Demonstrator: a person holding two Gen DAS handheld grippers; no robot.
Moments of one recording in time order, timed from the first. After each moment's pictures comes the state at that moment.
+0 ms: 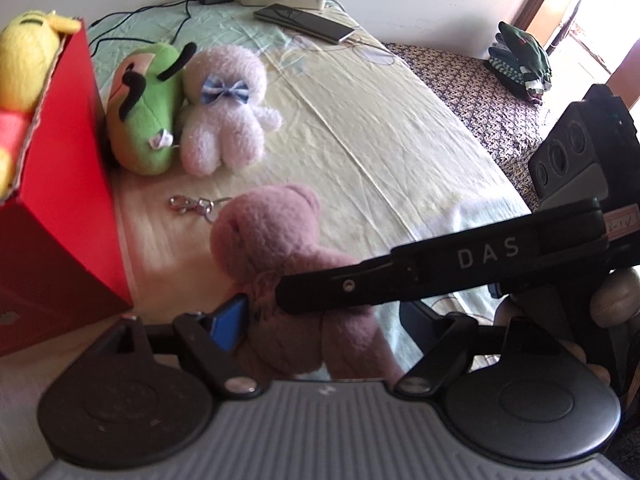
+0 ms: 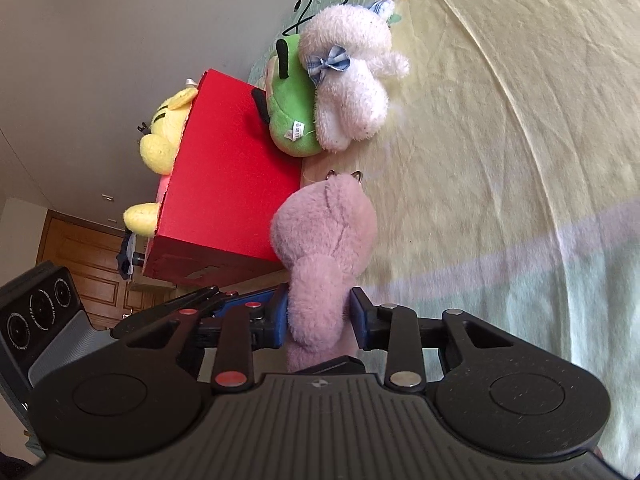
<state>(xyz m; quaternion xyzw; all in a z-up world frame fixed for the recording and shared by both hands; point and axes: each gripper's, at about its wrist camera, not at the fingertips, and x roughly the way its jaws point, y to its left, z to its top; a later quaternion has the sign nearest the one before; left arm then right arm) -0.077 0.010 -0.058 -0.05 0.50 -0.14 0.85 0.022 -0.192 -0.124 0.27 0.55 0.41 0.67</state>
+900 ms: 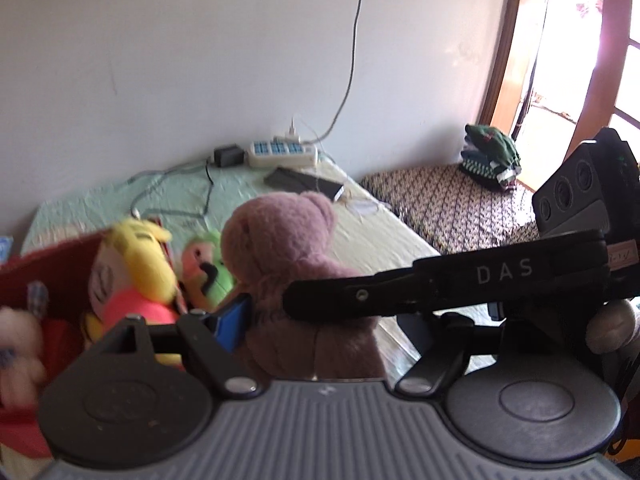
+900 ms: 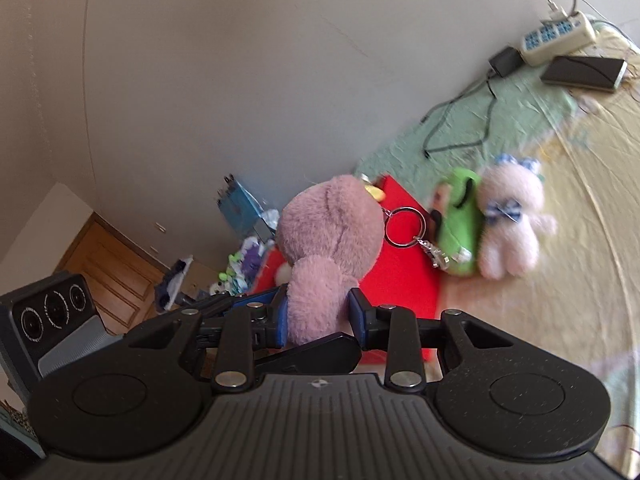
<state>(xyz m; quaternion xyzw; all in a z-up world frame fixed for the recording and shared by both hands) -0.133 0.056 0.078 -0.01 0.31 -0.14 0.94 -0.019 -0.171 0.011 0.27 0.37 0.48 0.75</state>
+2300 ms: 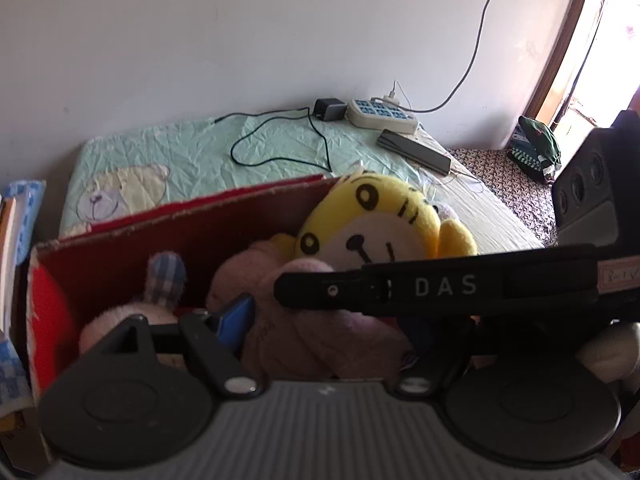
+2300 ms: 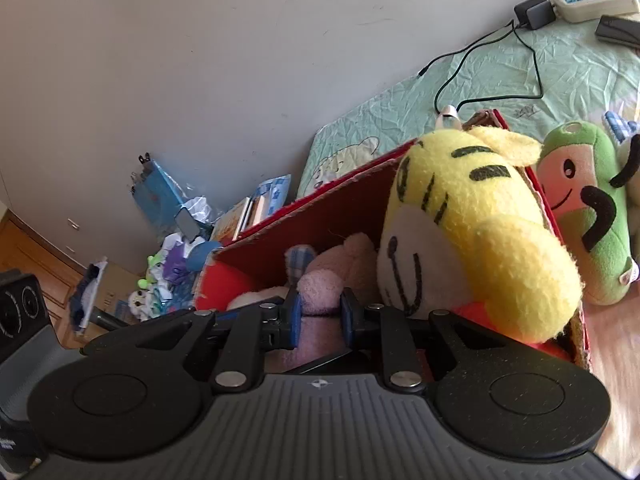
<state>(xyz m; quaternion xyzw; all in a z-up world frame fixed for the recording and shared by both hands) -0.053 0.273 0.020 -0.06 0.39 -0.14 0.91 0.008 0.067 -0.001 0.22 0.42 0.38 0.79</state>
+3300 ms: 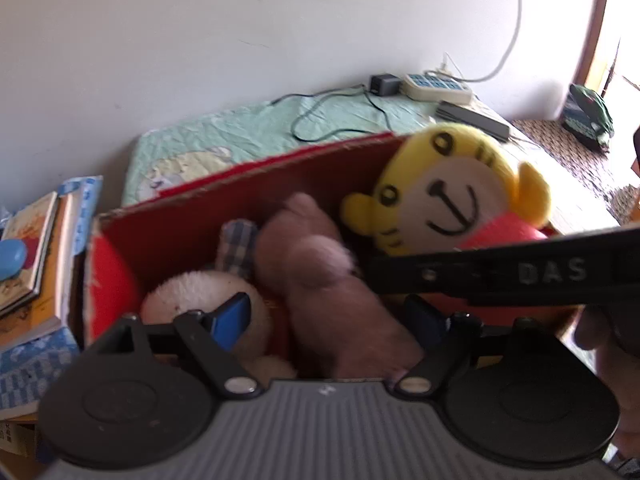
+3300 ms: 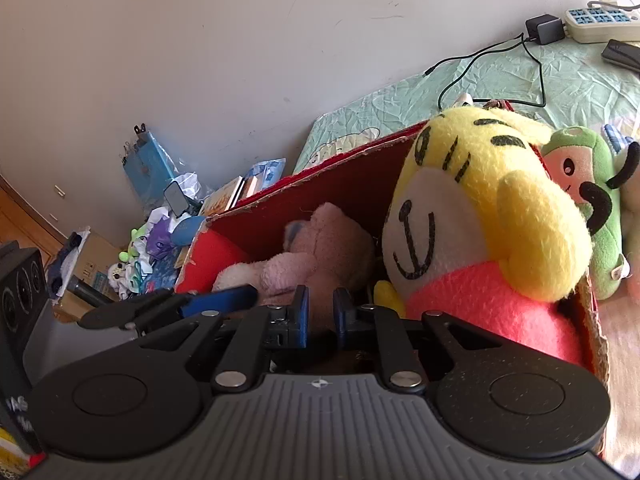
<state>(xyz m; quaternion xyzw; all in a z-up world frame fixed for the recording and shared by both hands) -0.064 0.279 0.000 0.02 0.41 -0.06 0.91 -0.005 0.079 -0.003 0.16 0.42 0.37 0.81</state>
